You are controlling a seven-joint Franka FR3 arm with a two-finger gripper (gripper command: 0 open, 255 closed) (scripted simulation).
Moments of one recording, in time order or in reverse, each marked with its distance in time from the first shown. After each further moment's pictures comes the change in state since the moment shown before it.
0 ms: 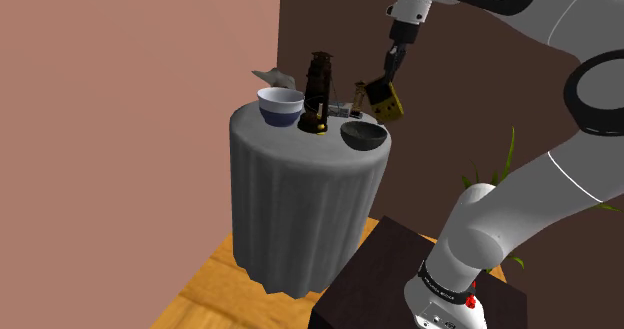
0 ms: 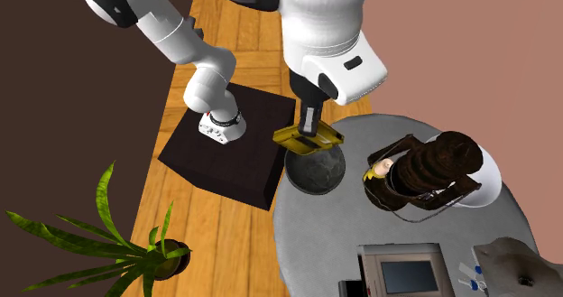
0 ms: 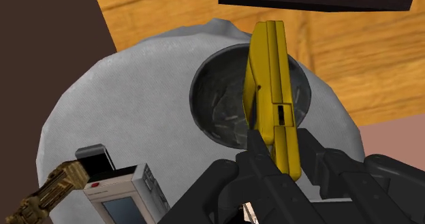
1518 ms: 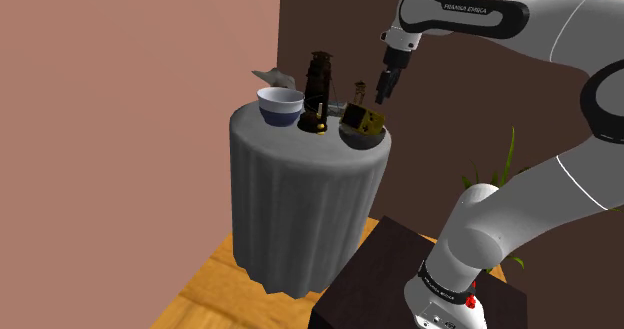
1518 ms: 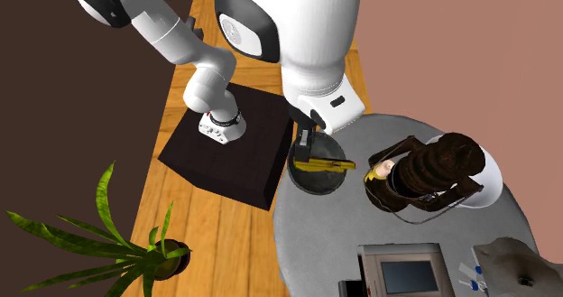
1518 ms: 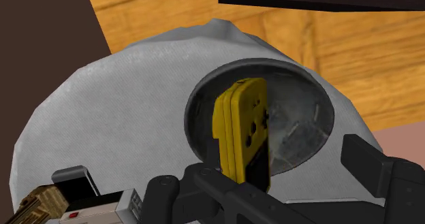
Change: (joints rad) arm -0.013 -0.071 -0.004 -0.242 -0.023 0.173 0.018
